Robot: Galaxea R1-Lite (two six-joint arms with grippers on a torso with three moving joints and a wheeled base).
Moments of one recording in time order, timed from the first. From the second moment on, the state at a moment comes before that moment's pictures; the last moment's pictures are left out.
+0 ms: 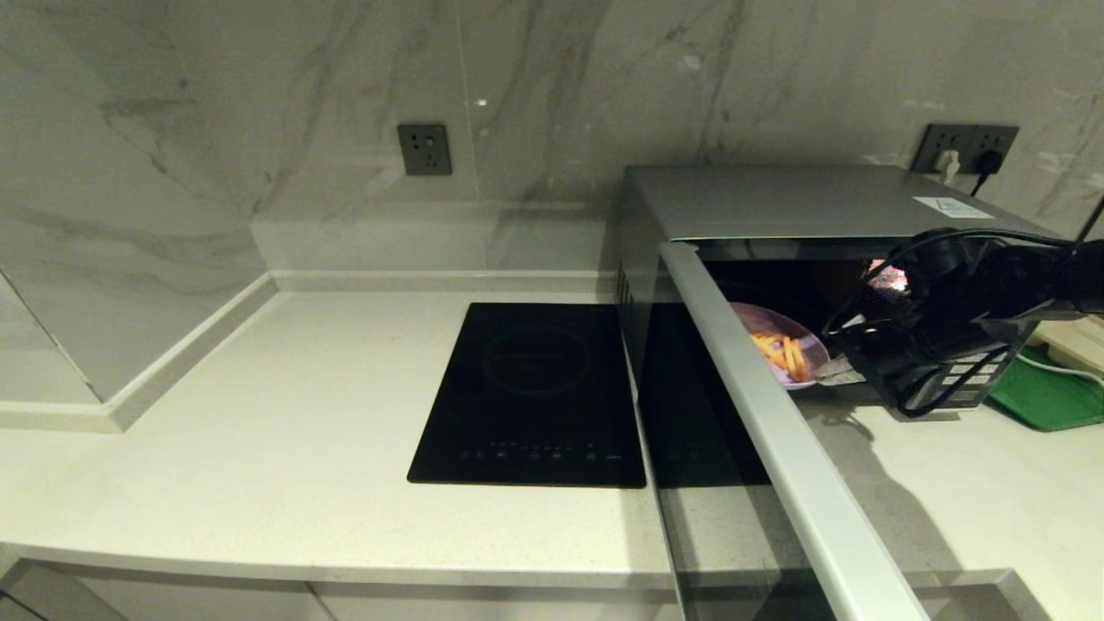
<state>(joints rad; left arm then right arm) 0.00 0.00 0.00 -0.01 0.01 -0.05 -0.07 2.13 -1.64 0.45 0.25 0.95</state>
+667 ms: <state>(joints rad) 0.00 0.00 0.00 -0.01 0.01 -0.05 -0.06 2.18 -1.73 0.42 0.25 0.97</state>
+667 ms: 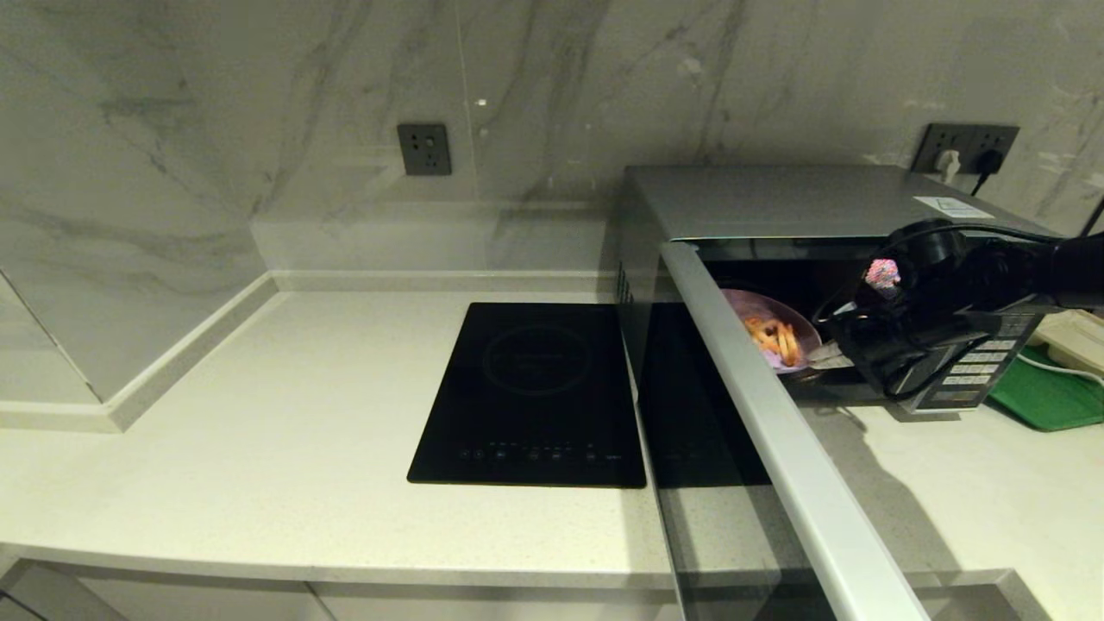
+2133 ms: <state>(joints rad) 0.00 0.00 0.00 -0.01 0.01 -0.05 -0.06 2.20 -1.75 0.40 0.18 0.97</state>
